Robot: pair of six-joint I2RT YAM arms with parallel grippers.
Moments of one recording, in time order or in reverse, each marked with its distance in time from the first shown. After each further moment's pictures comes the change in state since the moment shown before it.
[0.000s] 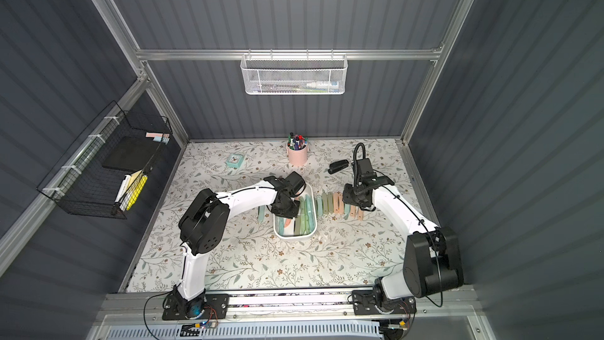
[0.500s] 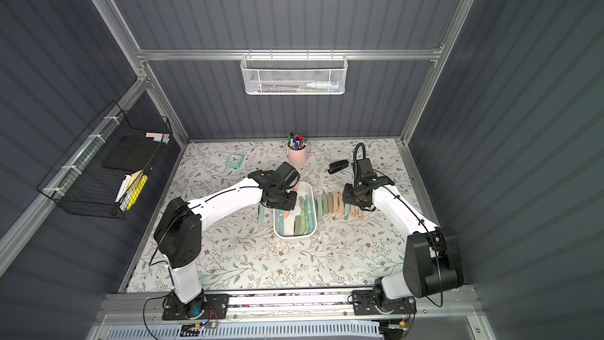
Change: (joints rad) left arm 0.000 -0.227 -0.023 -0.013 -0.006 0.000; right arm 0.000 0.000 0.000 0.004 -0.001 0.004
